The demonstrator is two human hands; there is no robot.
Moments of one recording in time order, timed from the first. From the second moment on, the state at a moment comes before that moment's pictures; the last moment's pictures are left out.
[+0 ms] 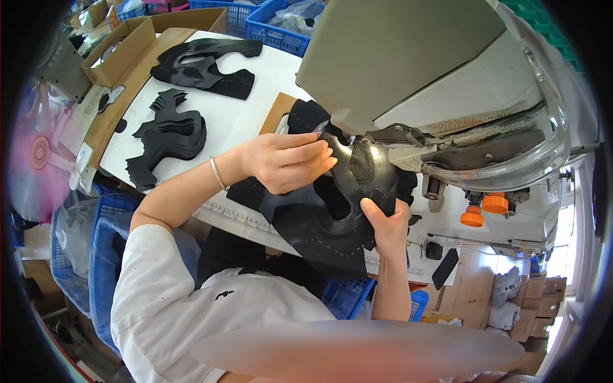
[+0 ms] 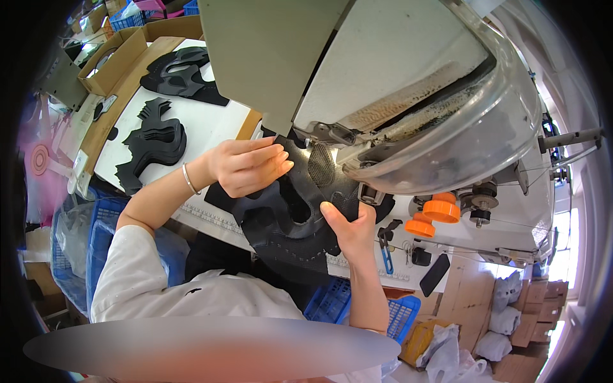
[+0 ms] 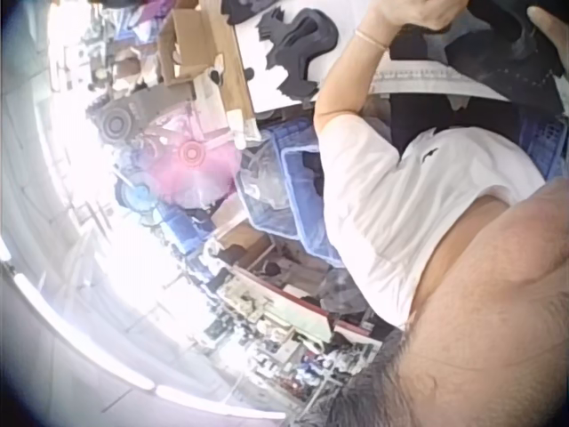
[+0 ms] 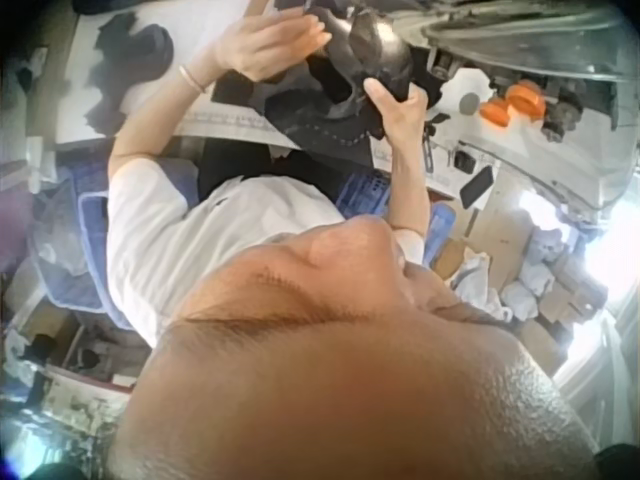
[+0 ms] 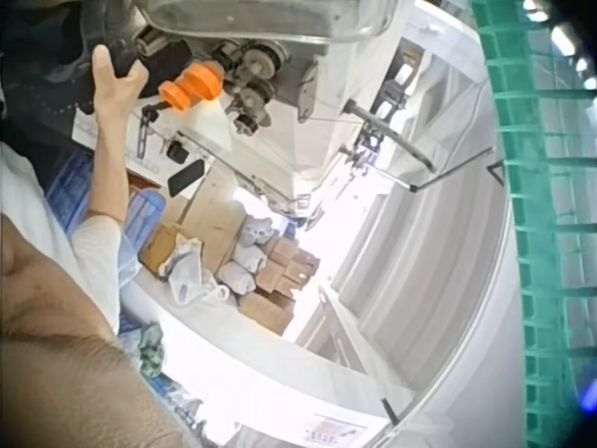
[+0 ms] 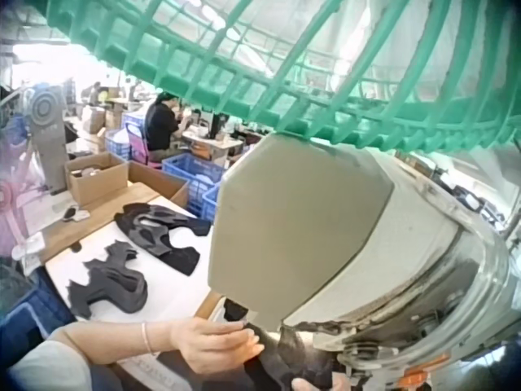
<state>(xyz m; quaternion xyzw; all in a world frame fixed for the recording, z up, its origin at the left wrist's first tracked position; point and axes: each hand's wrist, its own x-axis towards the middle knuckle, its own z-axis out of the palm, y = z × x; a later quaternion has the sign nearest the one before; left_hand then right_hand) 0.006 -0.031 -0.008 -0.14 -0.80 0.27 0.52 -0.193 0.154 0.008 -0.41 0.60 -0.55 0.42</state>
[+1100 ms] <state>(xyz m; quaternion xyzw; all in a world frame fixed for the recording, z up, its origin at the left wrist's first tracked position) 0.008 0.037 0.013 0.19 -0.84 -0.41 0.31 -0.173 0.139 0.014 -0.47 0.61 -0.58 0.28</state>
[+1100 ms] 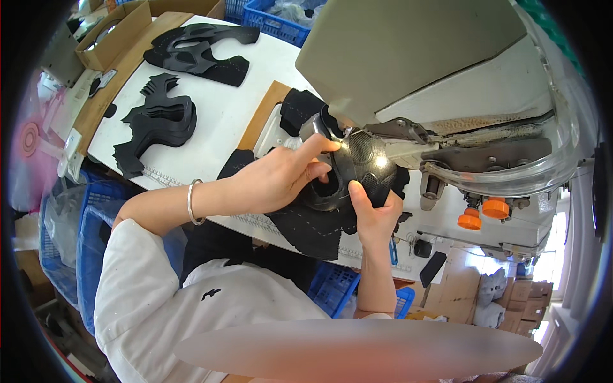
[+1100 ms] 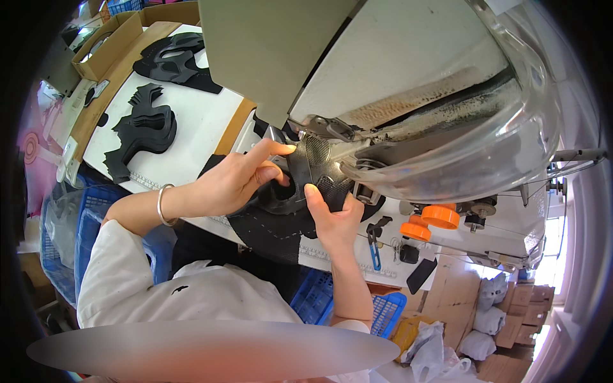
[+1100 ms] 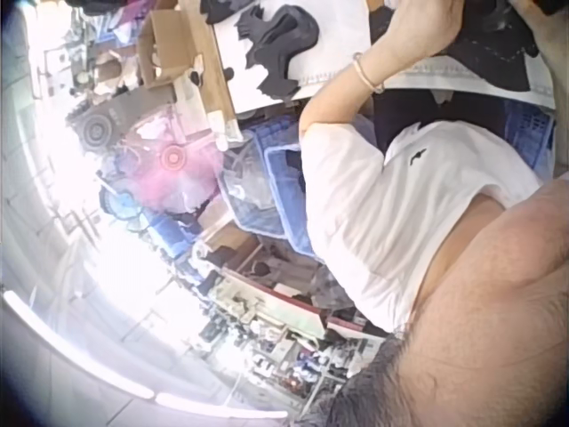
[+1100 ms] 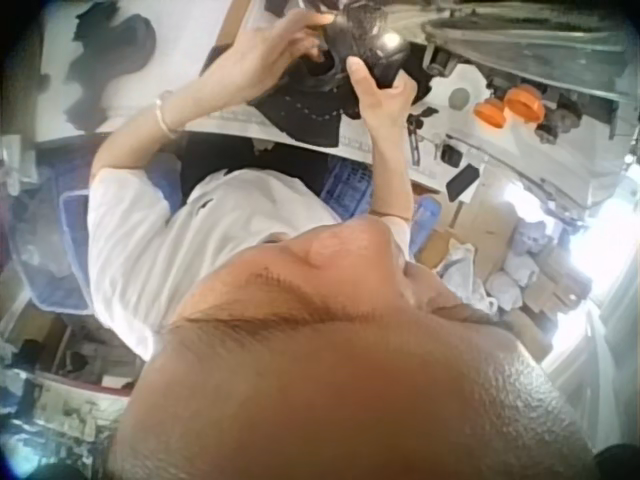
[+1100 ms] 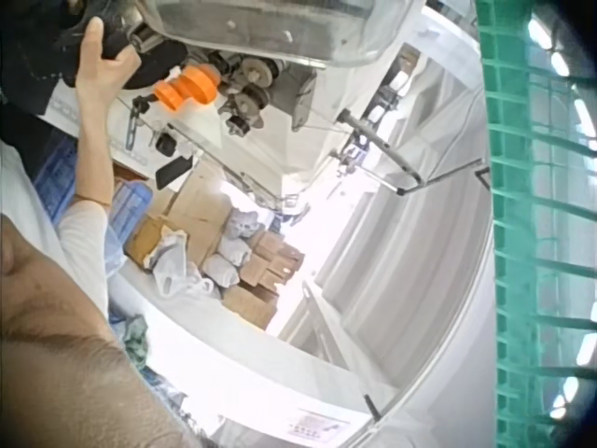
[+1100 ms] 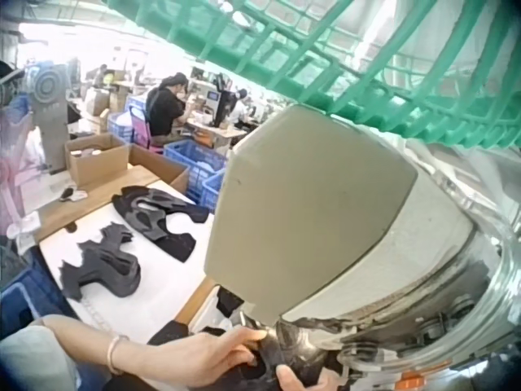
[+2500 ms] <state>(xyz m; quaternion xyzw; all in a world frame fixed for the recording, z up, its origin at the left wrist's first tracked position) 0.028 0.027 -0.007 0.08 -0.88 0.04 0.47 -0.095 0.091 -0.026 -0.23 0.46 -0.82 0.24</state>
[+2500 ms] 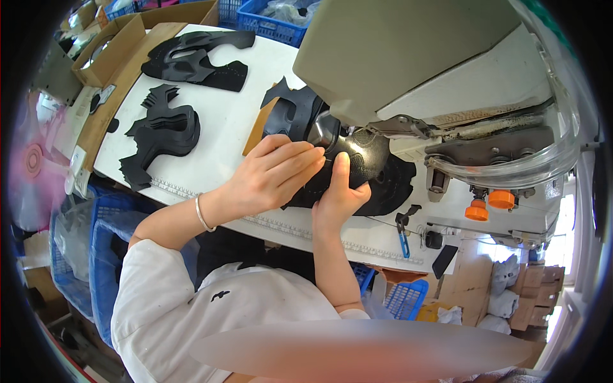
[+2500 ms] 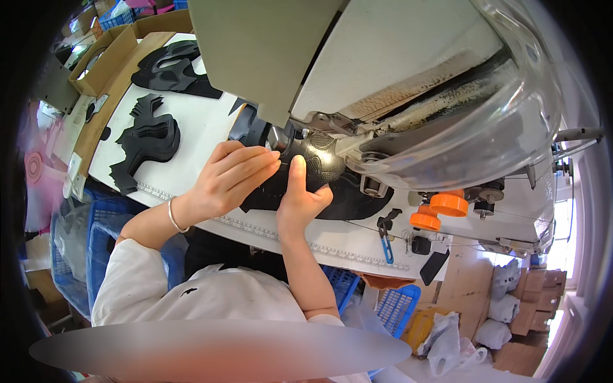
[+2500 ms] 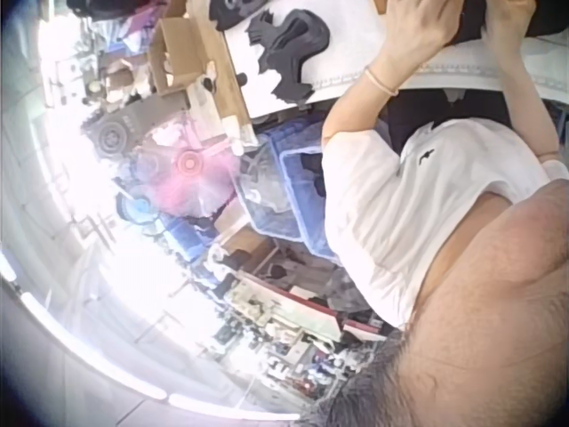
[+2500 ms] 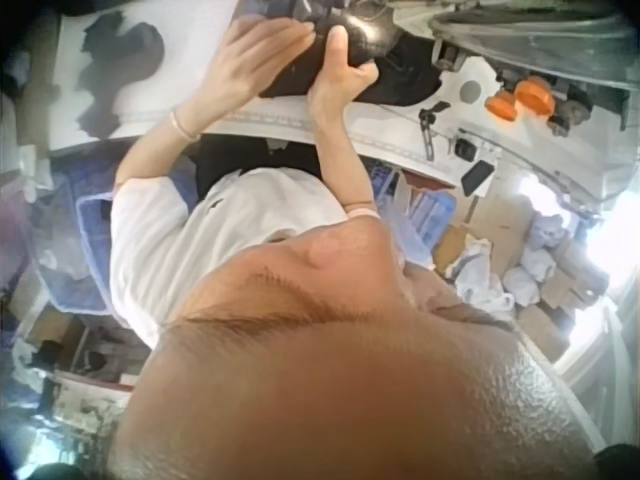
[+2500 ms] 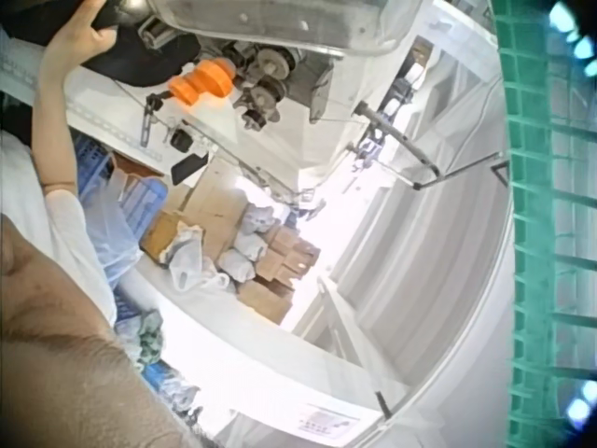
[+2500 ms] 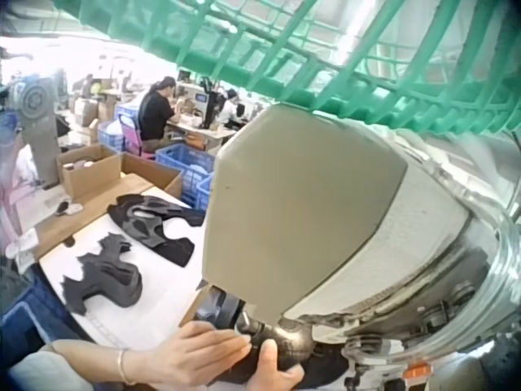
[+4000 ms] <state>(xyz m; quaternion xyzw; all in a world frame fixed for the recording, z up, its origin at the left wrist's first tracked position) 0.002 -0.003 0.011 0.09 -0.85 -0.05 0.51 -0.145 0.091 -0.016 -0.33 0.55 -0.74 0.19</state>
